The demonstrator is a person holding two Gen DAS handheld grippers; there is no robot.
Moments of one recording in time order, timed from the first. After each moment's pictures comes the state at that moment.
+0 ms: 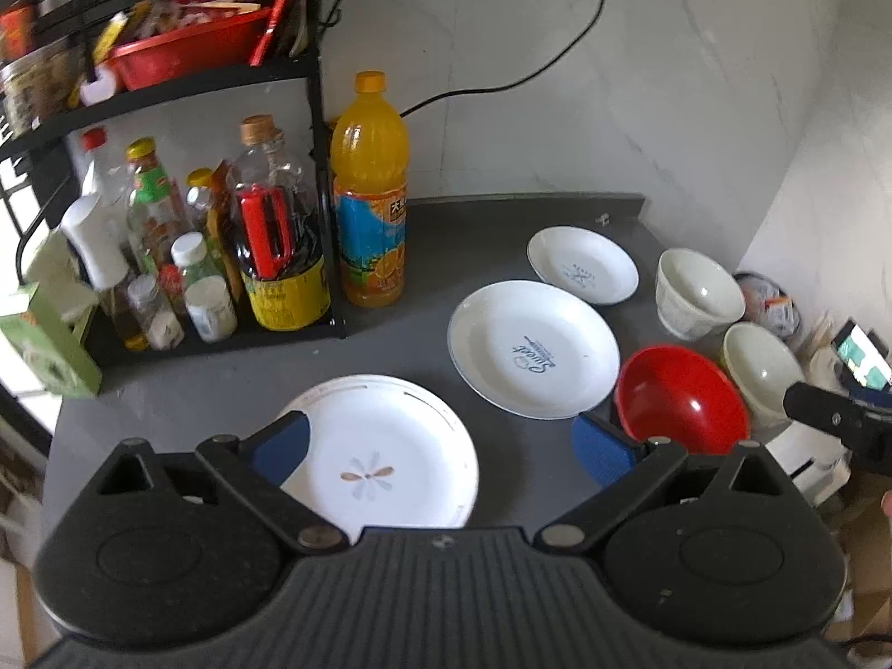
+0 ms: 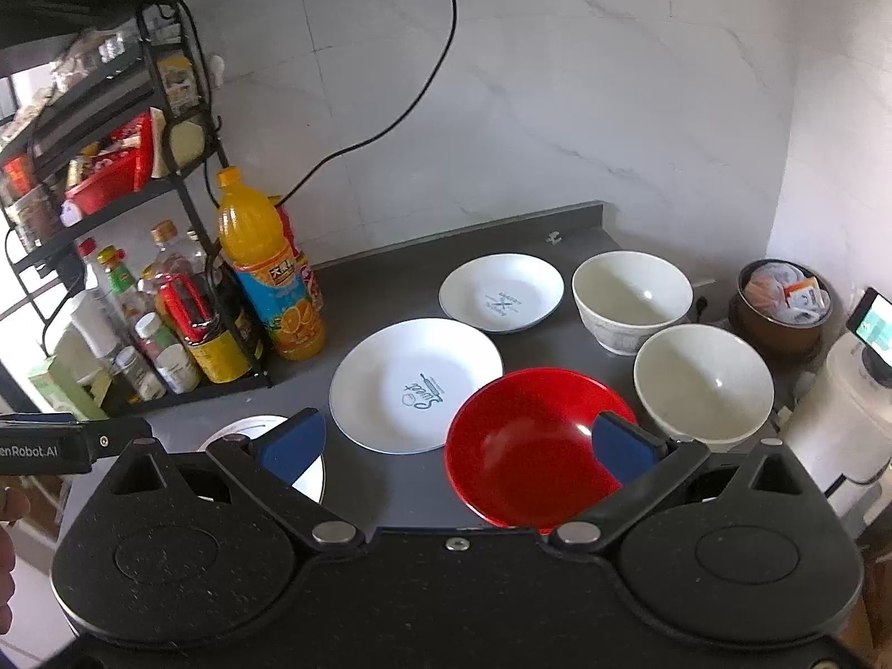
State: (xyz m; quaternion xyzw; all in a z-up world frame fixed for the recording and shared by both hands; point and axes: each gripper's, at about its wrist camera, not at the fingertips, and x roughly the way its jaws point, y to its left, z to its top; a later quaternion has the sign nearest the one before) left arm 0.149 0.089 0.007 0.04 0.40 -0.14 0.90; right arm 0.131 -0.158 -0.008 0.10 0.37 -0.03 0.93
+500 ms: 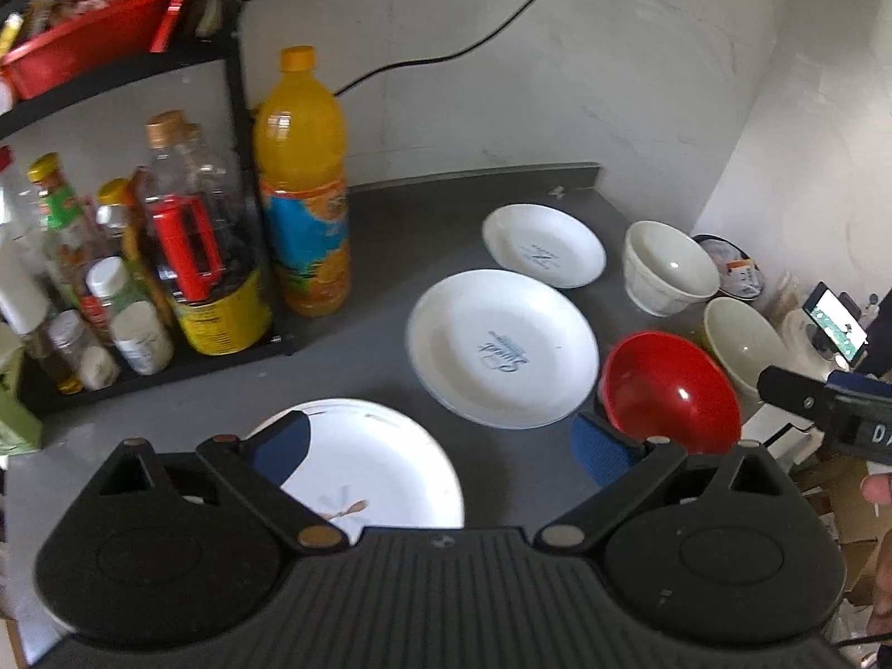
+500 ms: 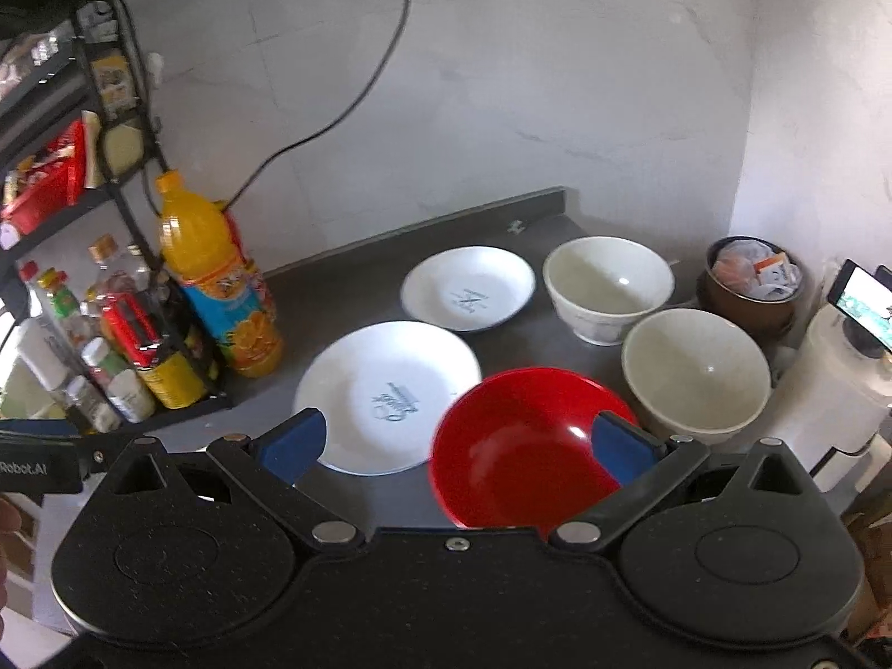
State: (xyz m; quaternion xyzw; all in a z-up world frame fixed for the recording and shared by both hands) left arm 0.204 0.076 -0.016 0.05 0.43 -0.22 0.88; right arm 0.161 -0.154 -0.030 0.11 0.38 -0.09 0.92
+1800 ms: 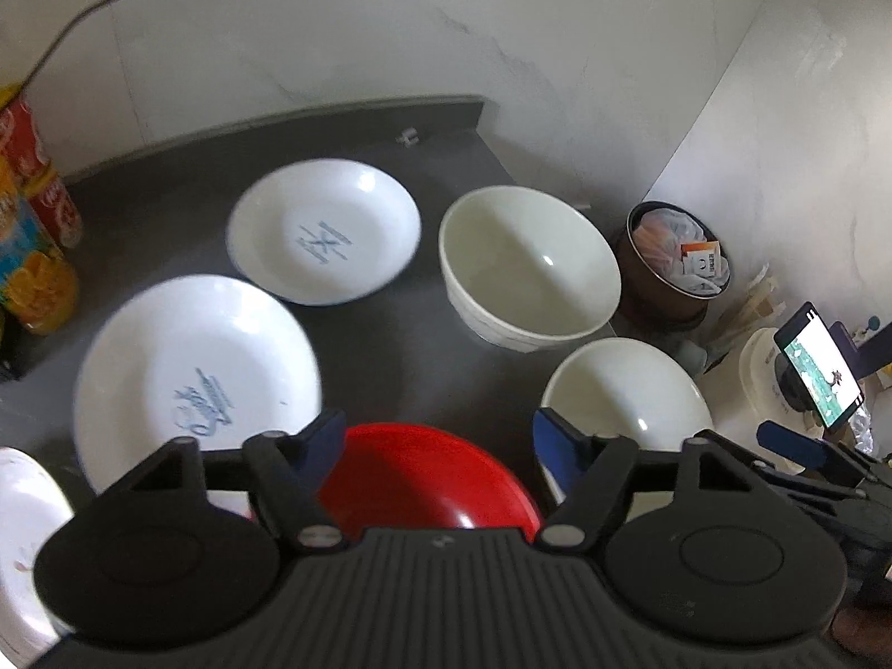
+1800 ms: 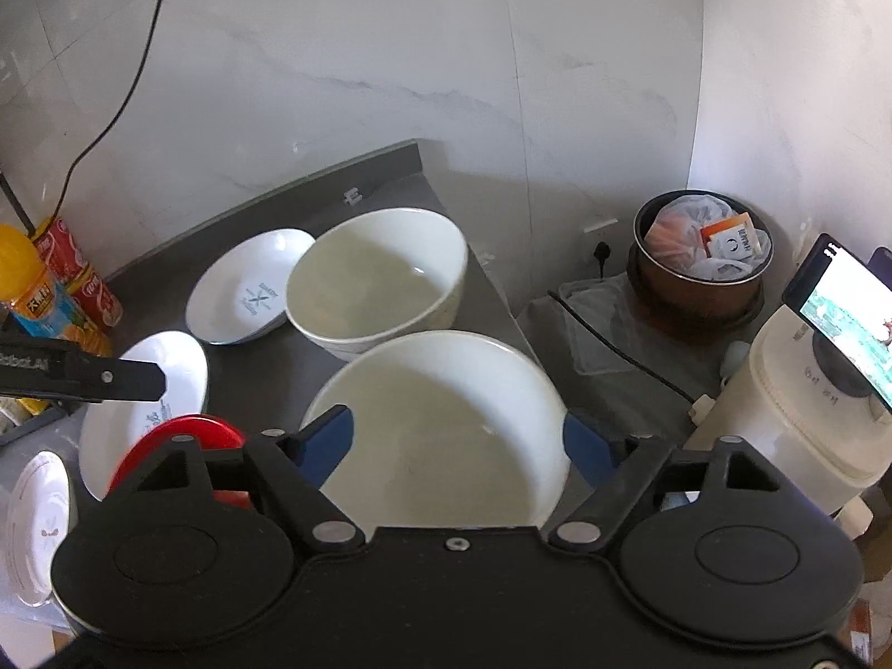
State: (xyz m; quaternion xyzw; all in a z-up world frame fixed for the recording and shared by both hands) left arm 0.256 -0.211 -0.092 0.03 0.51 -0.22 0.83; right arm 0.219 -0.403 -0.132 0.13 0.43 -0.07 0.89
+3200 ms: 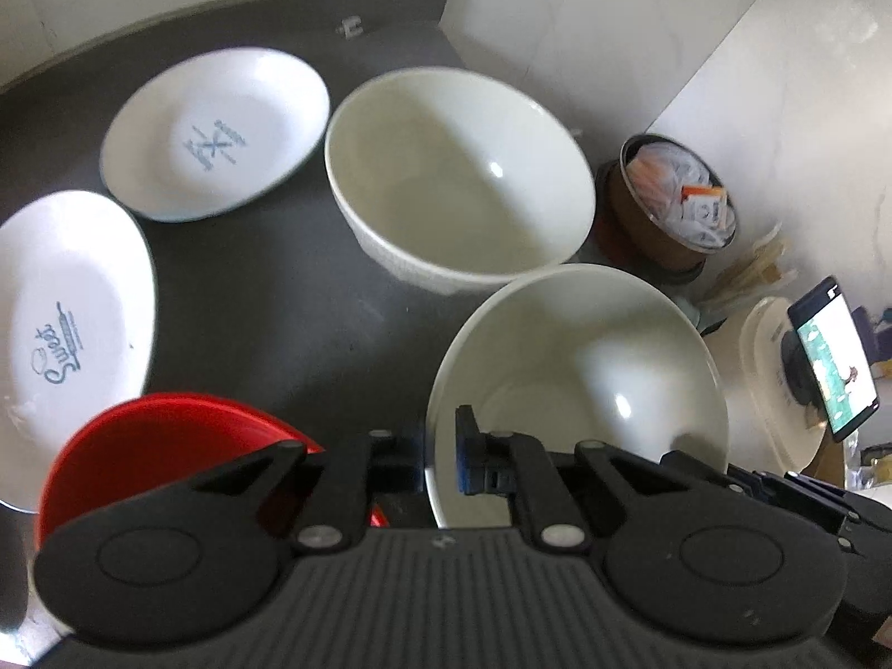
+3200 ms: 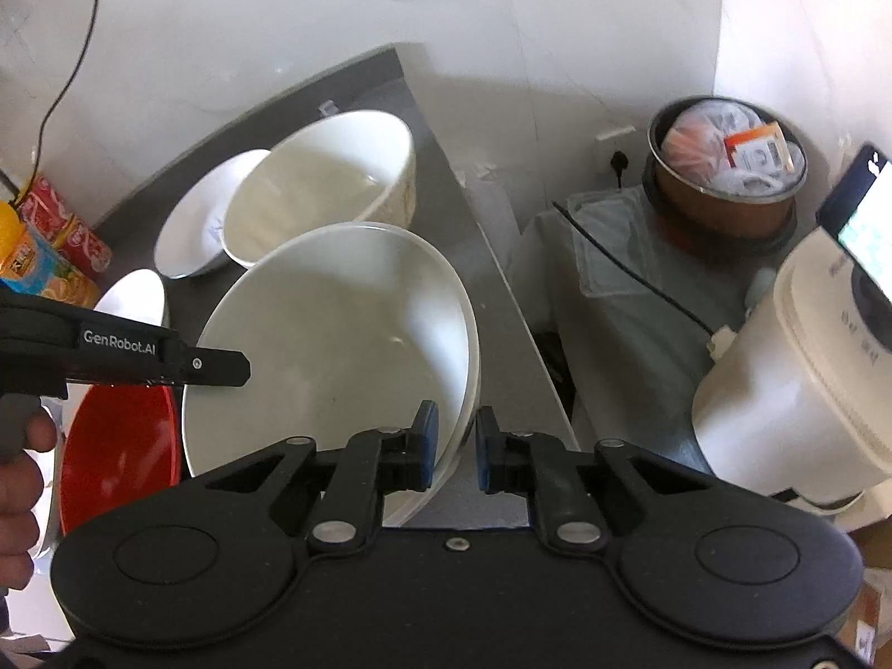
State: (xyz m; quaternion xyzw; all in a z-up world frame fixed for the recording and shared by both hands) left arm 0.267 -0.291 -0.155 0.02 0.57 -0.21 0.79; right arm 0.234 -0.452 -0.174 0.16 0.50 -0.02 0.85
